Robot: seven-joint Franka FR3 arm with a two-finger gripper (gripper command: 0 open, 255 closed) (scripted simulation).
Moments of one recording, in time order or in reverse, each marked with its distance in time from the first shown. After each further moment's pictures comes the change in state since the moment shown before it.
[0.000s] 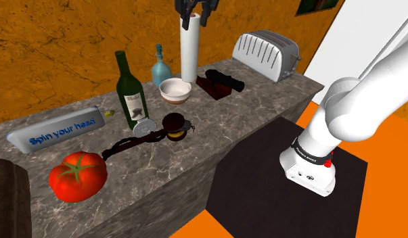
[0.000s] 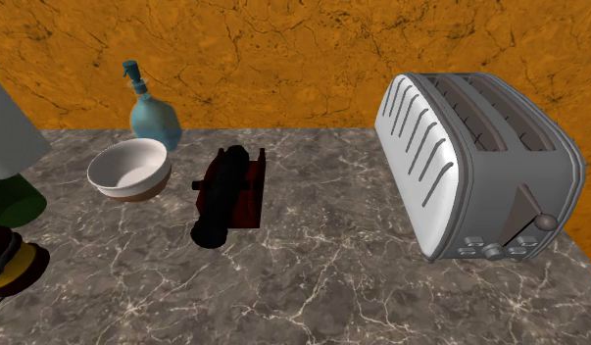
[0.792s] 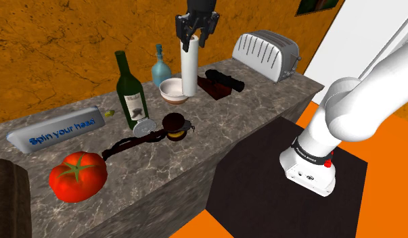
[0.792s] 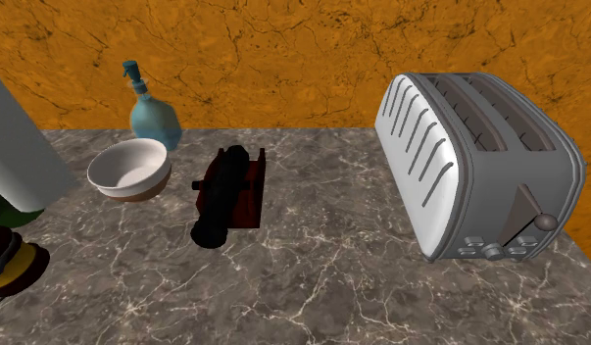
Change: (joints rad) arm 0.002 -0.015 0.001 -0.177 0.001 0.162 0.009
